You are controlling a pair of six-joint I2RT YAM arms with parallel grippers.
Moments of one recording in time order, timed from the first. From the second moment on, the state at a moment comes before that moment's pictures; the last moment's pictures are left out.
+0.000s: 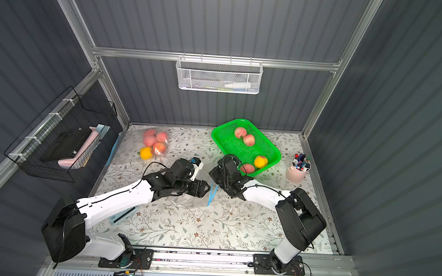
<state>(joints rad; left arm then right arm) -0.78 1.41 0.97 -0.38 0.12 -0.46 0.74 1.63 0.93 0.07 0.00 1.33</state>
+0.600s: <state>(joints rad) -0.80 1.54 0.97 -0.27 0.09 -0.55 0.75 1.63 0.94 0.03 0.00 1.40</state>
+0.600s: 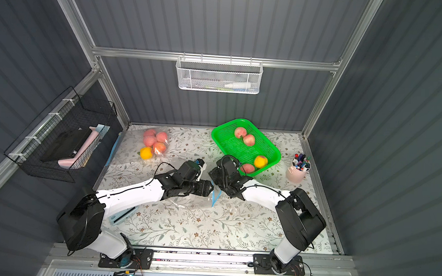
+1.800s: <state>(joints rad) -0.80 1.59 0.95 -0.24 -0.01 -0.62 0.66 1.45 0.82 -0.01 0.03 1.16</state>
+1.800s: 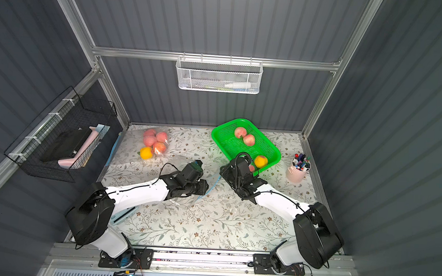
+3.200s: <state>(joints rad) -0.80 1.71 1.13 -0.49 -0.08 -0.47 0.70 1.68 0.95 -0.09 -0.10 0.91</state>
